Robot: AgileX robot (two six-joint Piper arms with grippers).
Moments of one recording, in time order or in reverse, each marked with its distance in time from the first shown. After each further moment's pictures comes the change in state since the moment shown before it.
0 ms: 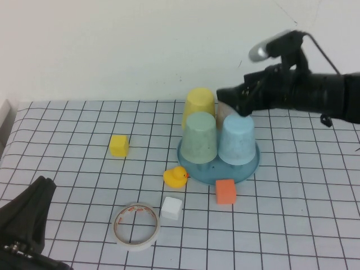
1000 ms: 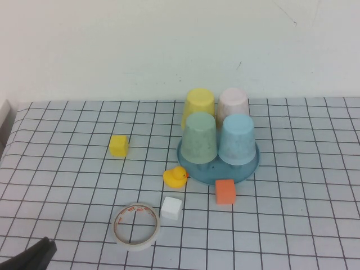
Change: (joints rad) right arm -0.008 -1.197 0.695 -0.009 0.020 0.168; left arm 0.000 -0.516 0.010 -0.417 0.731 0.539
